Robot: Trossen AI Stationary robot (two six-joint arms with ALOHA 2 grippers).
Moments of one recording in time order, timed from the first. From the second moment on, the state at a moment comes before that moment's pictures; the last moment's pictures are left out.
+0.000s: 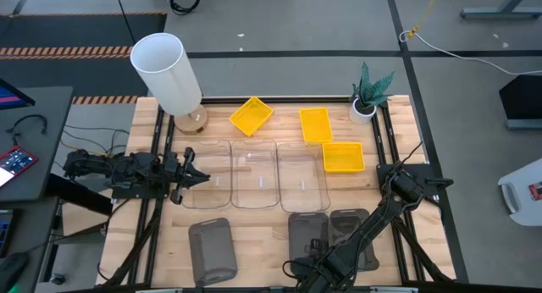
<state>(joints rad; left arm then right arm) -0.17 0.01 0.01 0.08 -0.05 -0.09 0.76 2.18 1.72 -0.89 0.03 0.90</state>
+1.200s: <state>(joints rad) -0.17 0.01 0.01 0.08 -0.05 -0.09 0.76 2.18 1.71 -0.89 0.01 0.90</state>
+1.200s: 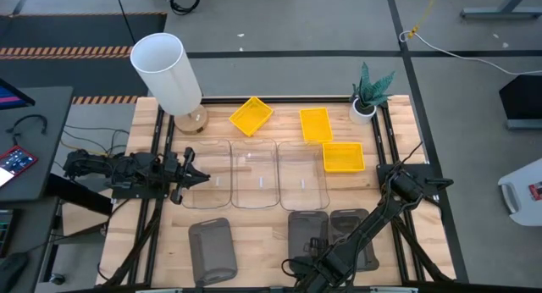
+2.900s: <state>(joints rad) -0.17 0.01 0.01 0.08 -0.05 -0.09 0.93 2.13 2.13 -1.57 0.12 1.24</state>
